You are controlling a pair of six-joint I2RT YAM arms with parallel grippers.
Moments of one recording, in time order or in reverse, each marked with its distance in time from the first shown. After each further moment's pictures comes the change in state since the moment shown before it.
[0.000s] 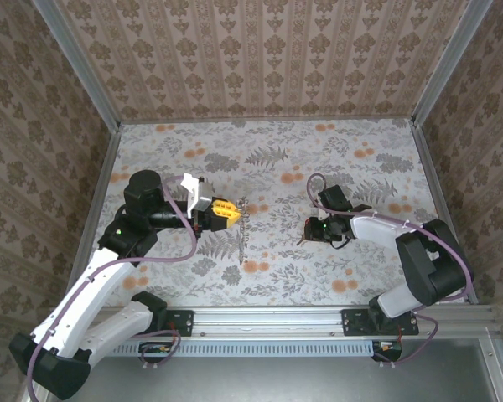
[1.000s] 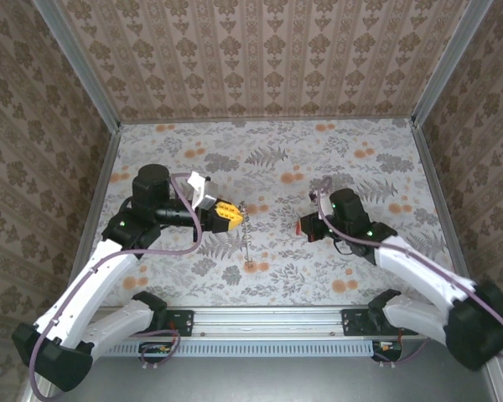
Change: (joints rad) left arm 0.000 0.073 0.064 -0.133 0.074 0.064; right arm 0.129 -0.495 -0.094 0.121 -0.039 -0.185
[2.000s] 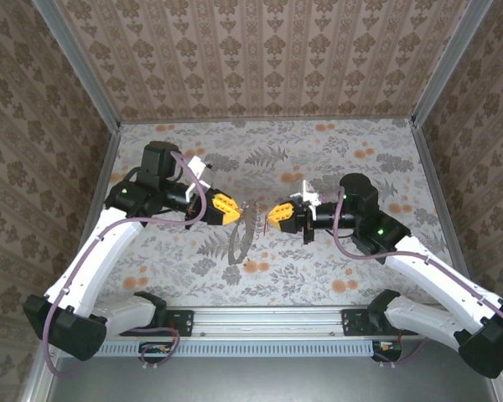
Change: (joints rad) left arm 0.069 0.215 0.259 -0.392 0.301 0.311; right arm 0.106 -0.031 0.233 0.178 -0.538 -0.344
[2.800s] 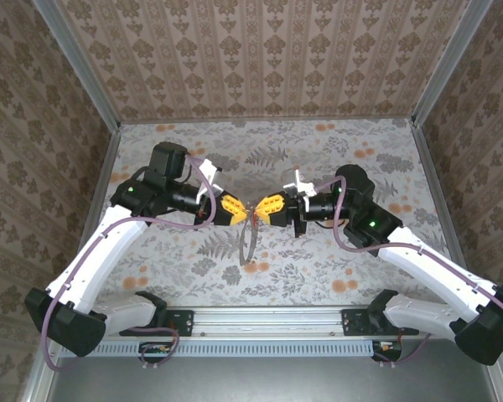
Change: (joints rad) left arm -0.055 0.022 0.013 -0.030 -0.163 0.043; right arm 0.061 0.084 0.101 0.122 -0.040 0.089
